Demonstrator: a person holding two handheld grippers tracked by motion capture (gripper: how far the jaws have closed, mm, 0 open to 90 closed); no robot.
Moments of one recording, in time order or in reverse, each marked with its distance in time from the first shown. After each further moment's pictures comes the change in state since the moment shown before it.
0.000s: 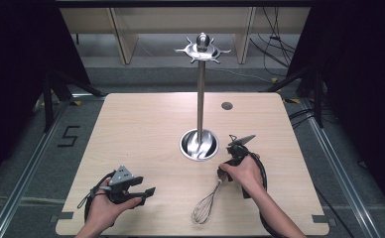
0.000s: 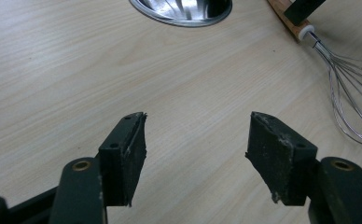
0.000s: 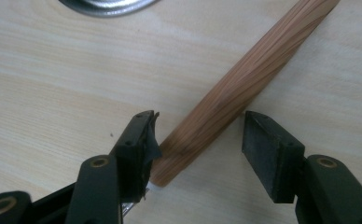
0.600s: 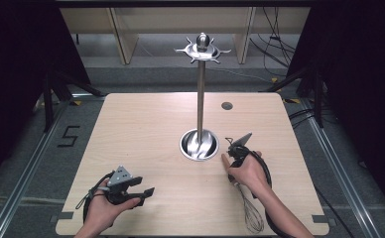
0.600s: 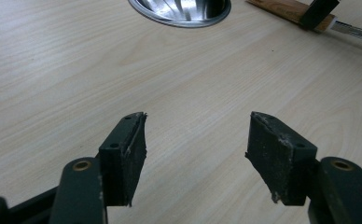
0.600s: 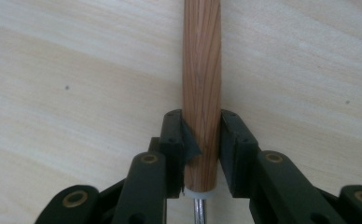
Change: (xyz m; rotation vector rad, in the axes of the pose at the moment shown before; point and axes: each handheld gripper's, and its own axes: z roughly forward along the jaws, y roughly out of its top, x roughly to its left) left arm 0.000 -0.002 -0.002 -0.013 -0.001 -0.018; right arm -0.008 -0.001 -0.008 0.115 -0.130 -0.152
